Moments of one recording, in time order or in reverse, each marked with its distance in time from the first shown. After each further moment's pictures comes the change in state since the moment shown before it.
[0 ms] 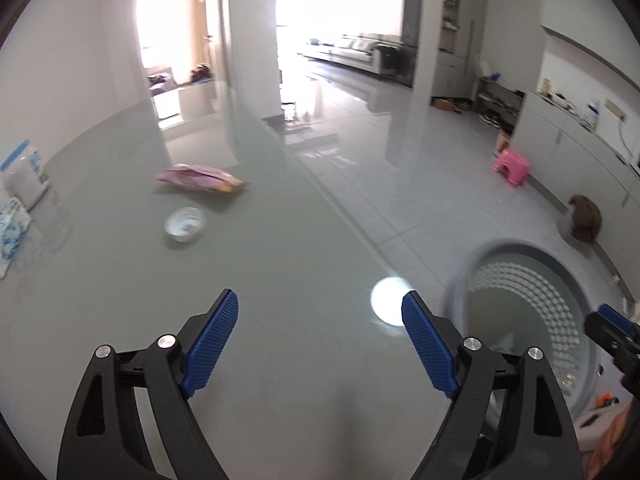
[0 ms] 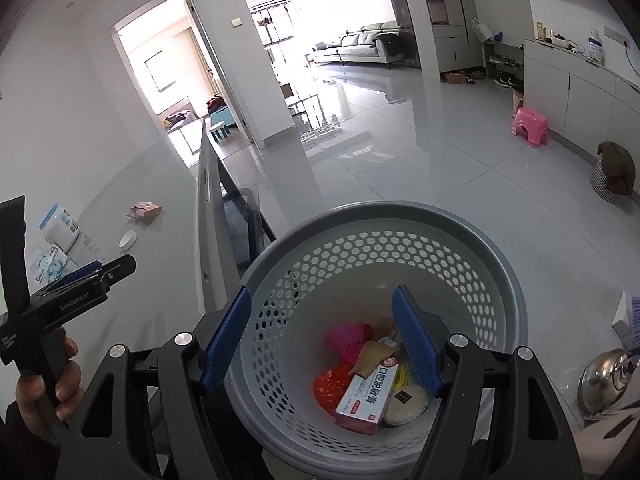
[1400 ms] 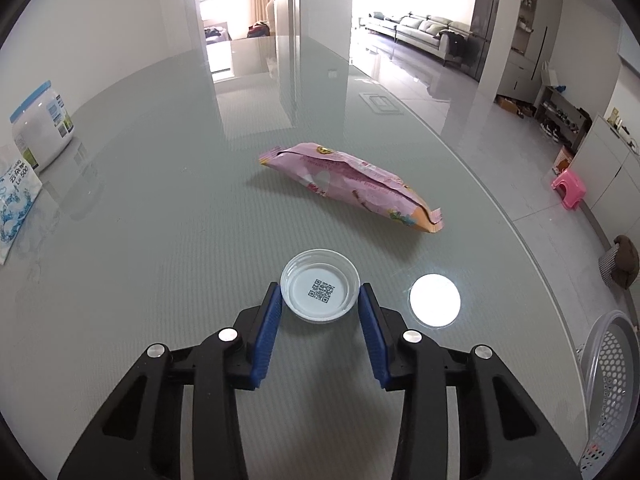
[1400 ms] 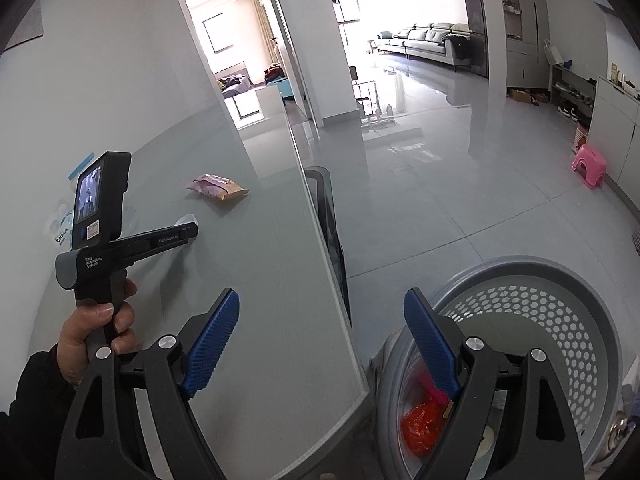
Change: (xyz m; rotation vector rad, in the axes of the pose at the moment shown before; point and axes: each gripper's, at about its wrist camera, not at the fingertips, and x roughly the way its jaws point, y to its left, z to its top) left arm 0.100 0.132 0.038 -0.154 0.135 0.103; right arm 0.072 0.138 0.035 -0.194 0.070 0.115
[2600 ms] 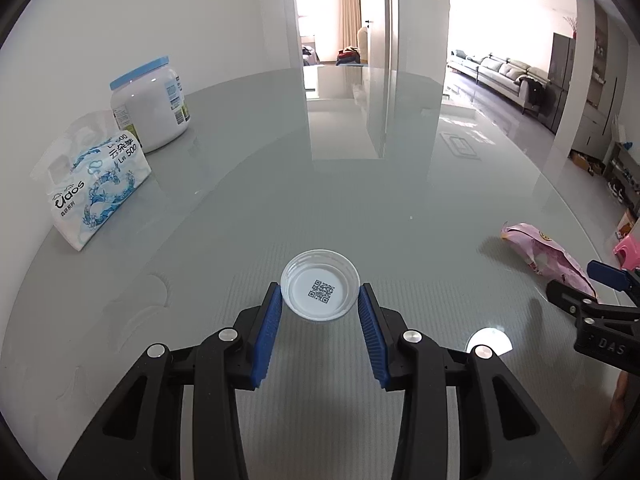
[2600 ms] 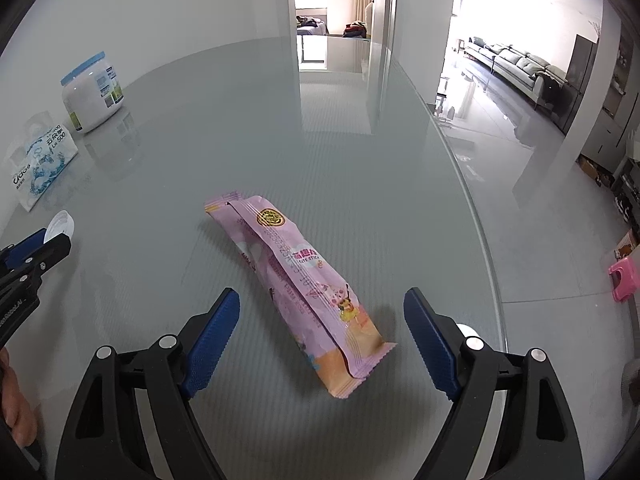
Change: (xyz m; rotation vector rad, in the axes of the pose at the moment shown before) left arm -0.019 0.131 0.013 -0.176 -0.114 0.240; right arm 0.227 0.152 0.116 -0.372 0.170 0.025
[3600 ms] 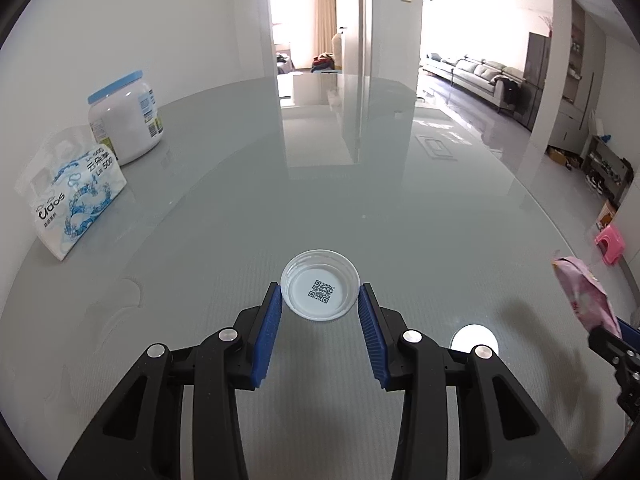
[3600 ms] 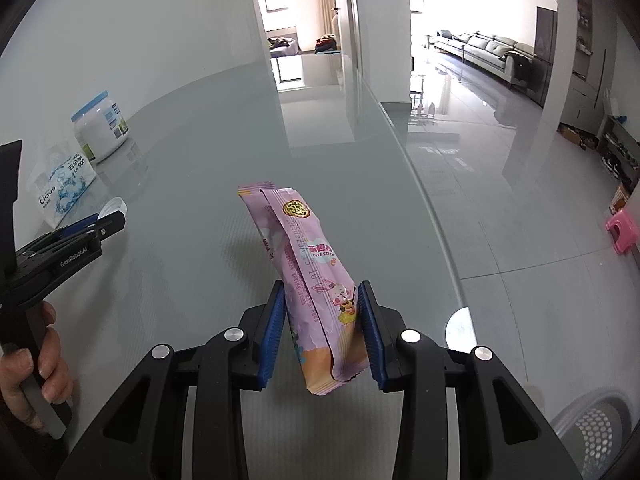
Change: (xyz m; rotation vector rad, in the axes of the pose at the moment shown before) left arm -0.015 -0.022 -0.005 0.050 -0.035 -0.083; right arm -0.086 -0.014 -0.075 0.156 -0.080 0.003
